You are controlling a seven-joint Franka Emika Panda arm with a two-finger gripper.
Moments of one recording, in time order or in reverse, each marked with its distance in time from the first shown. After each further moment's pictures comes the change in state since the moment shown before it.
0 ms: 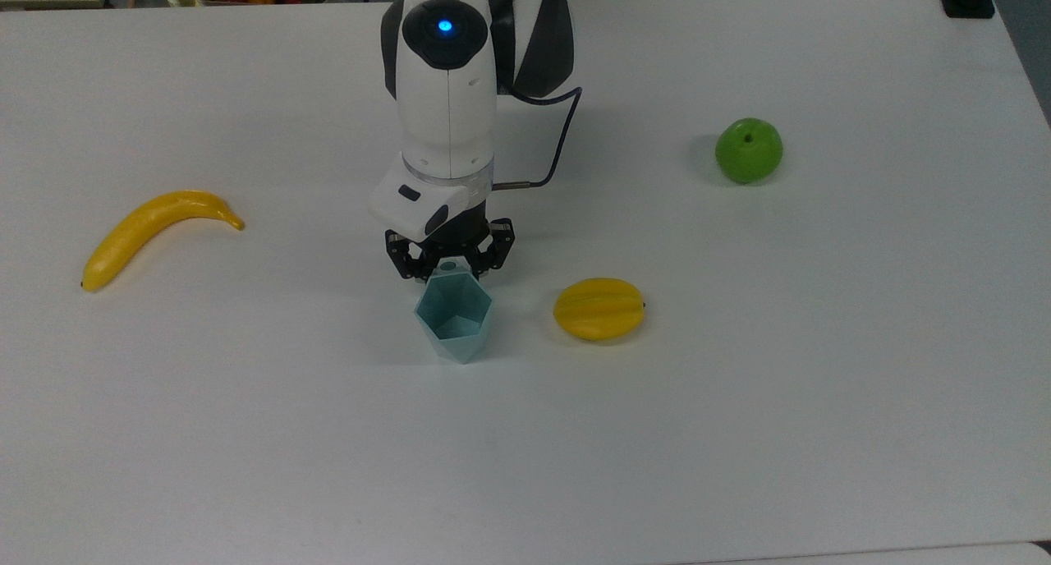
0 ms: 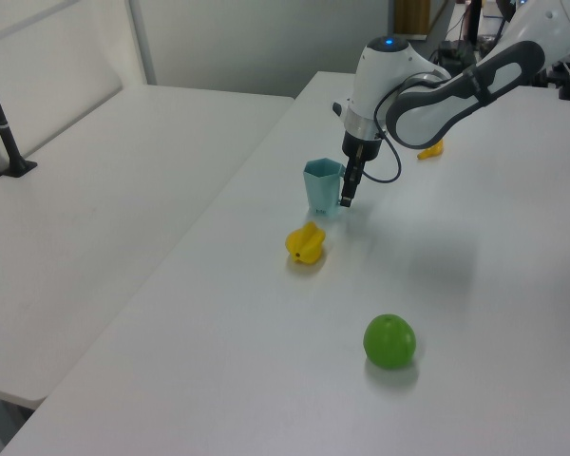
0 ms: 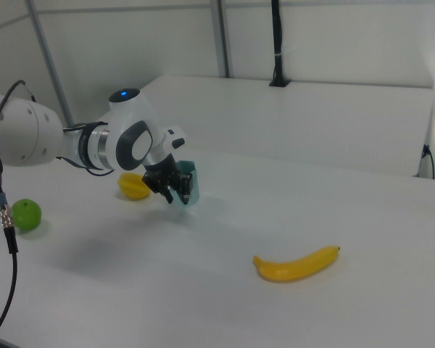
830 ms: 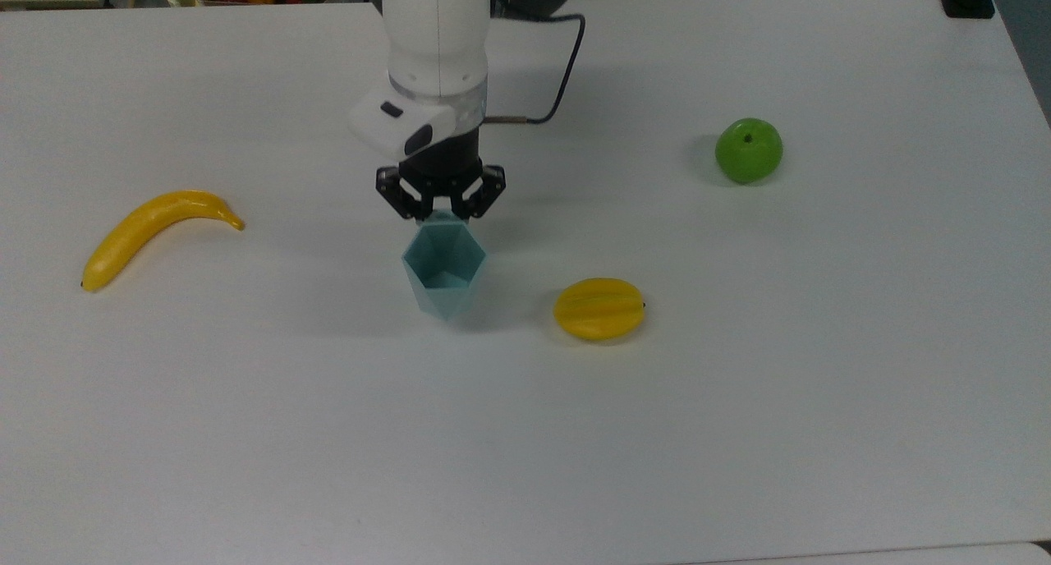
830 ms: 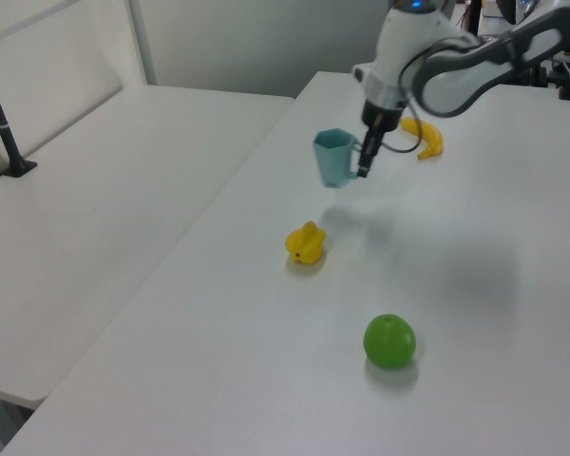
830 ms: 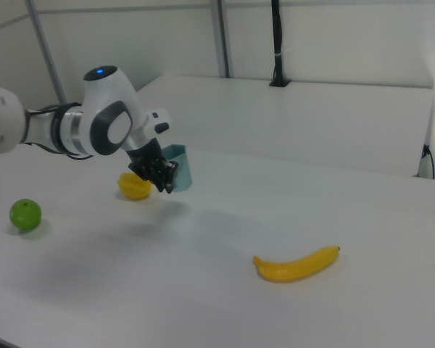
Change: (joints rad) arm -0.004 -0.227 -0.003 -0.165 -0.001 -0.038 0.087
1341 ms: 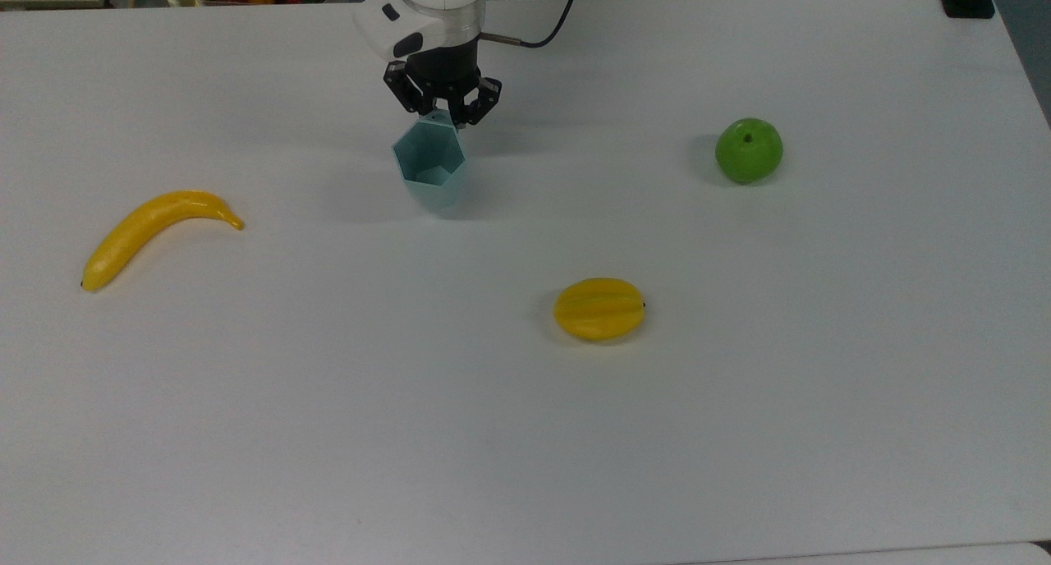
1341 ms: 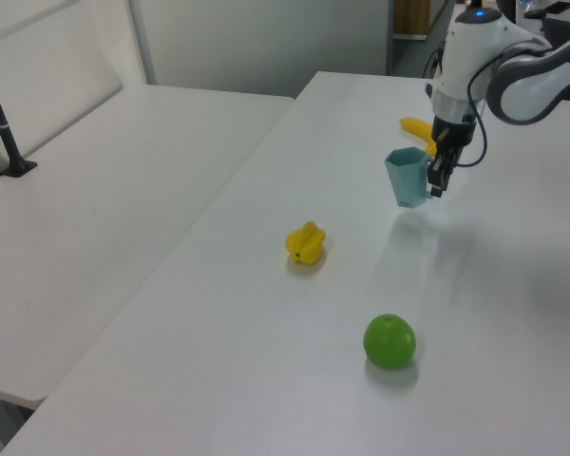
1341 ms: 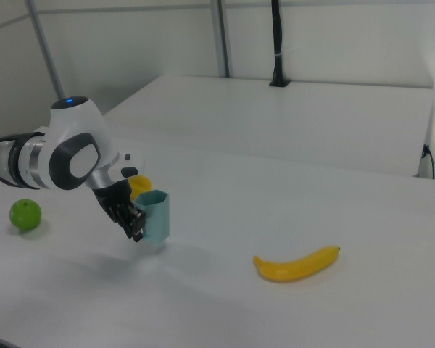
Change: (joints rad) arm 0.000 -0.290 0.000 -0.419 -0.015 -0.036 0.274
